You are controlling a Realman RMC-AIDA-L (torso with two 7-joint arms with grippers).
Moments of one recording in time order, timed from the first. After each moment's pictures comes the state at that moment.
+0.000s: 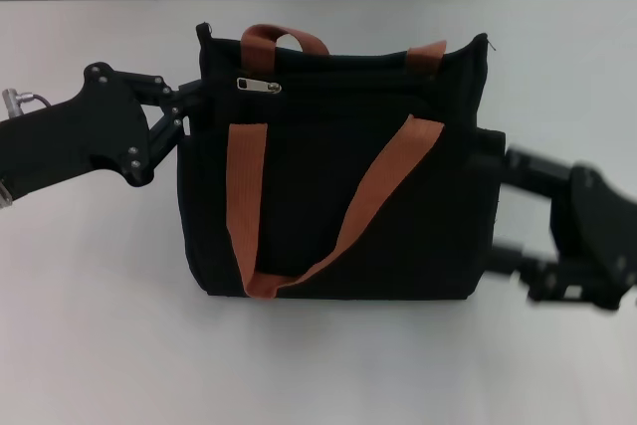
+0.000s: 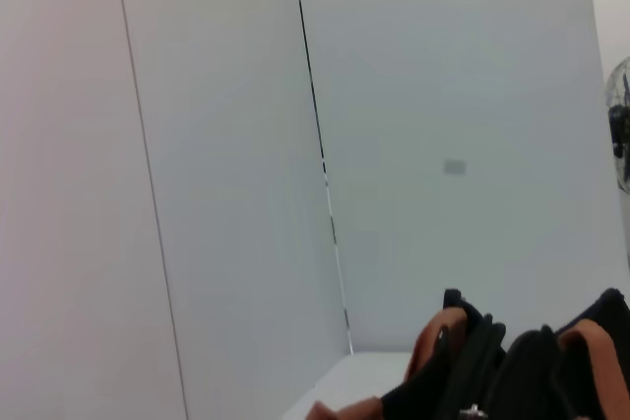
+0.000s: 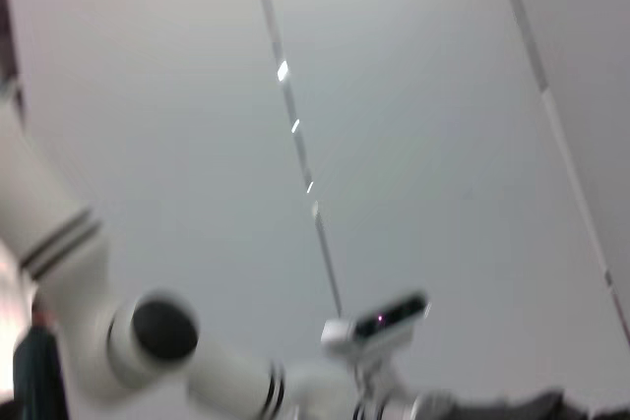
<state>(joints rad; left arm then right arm) -0.54 -2.03 0.42 0.50 1.96 1.74 -0.84 0.45 2.08 -0.53 -0.42 -1.90 -2.09 1.08</state>
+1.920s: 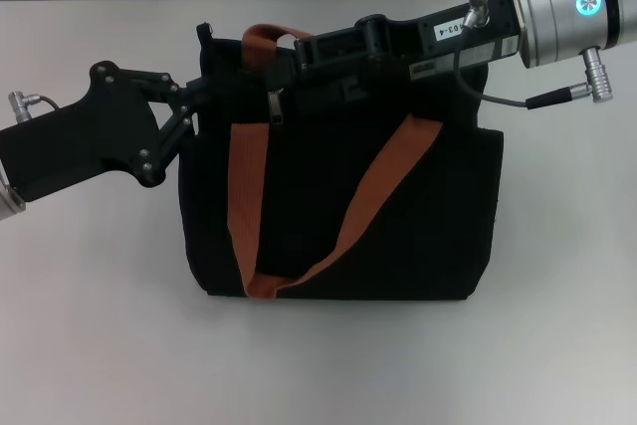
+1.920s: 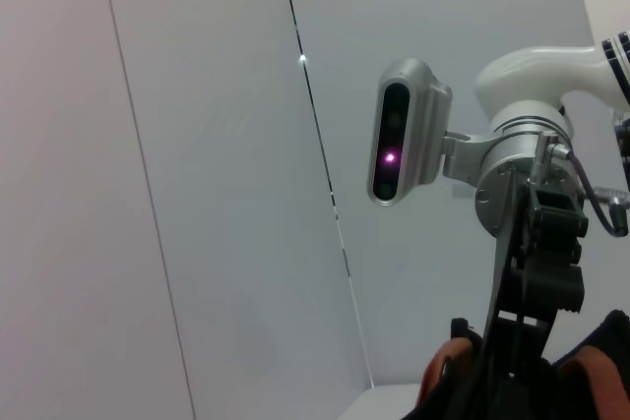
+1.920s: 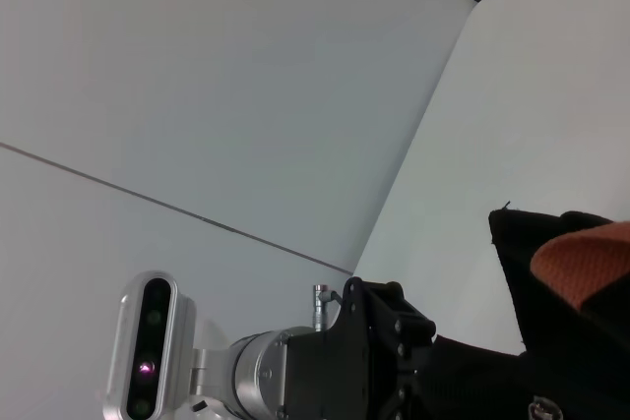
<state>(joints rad) -0.52 -2.06 0.41 0.49 1.91 1.75 -0.75 0.92 2.01 -0.94 -0.60 -1.88 -1.63 2.52</state>
